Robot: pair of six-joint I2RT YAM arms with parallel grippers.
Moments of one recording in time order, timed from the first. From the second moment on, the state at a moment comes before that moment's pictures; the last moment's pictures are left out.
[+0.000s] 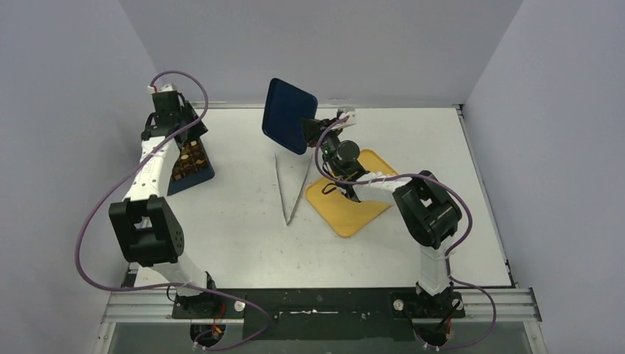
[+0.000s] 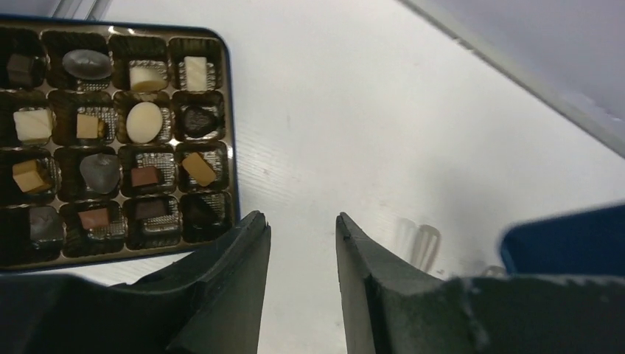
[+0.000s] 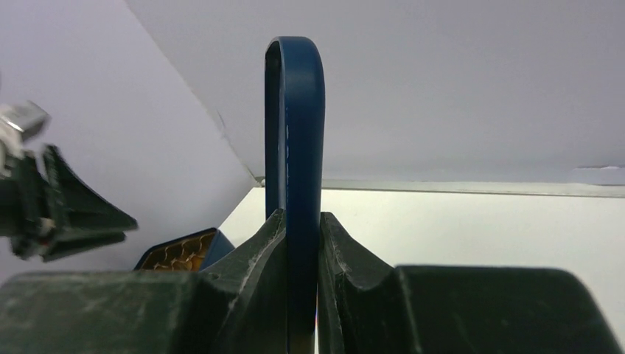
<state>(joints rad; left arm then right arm) 0.13 1.62 1.46 -0.46 0.00 -0.44 0.67 1.97 1.15 1.09 0.17 0.43</state>
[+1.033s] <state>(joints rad) 0.13 2.06 1.58 -0.47 -0.08 -0.41 0.58 1.81 0.99 1.20 0.12 0.40</state>
